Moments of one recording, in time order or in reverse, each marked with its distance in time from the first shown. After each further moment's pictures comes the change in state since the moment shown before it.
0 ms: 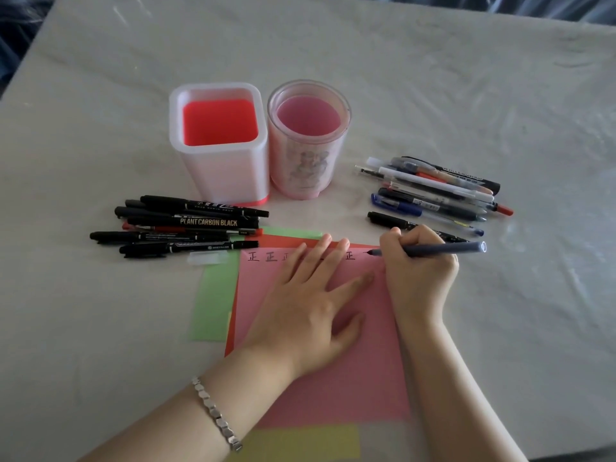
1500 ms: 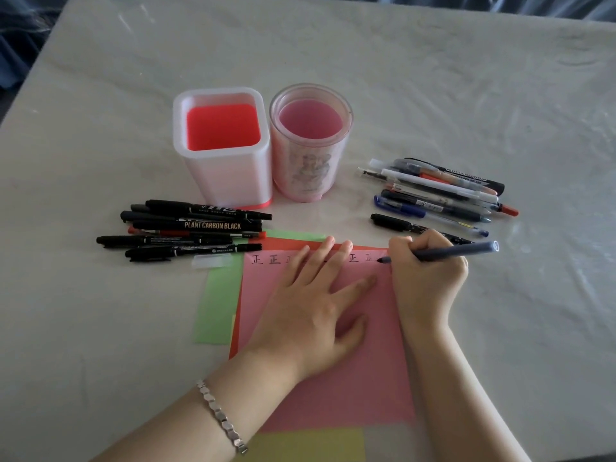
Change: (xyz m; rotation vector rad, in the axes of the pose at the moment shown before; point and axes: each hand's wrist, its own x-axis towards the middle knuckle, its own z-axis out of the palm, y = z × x) left_hand 0.000 -0.002 0.003 -0.005 0.047 0.029; right_hand -0.001 -0.008 -0.004 -0.031 0.031 0.077
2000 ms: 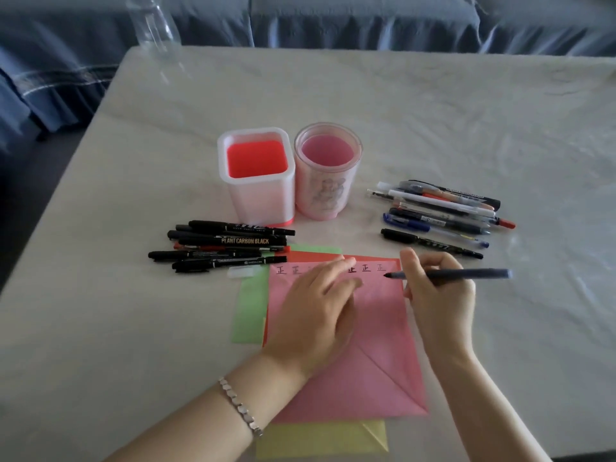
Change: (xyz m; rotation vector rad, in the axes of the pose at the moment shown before) left_hand -0.011 -0.005 -0.015 -0.198 0.329 0.028; right_hand -0.022 -0.026 -0.024 0.225 -0.154 0.165
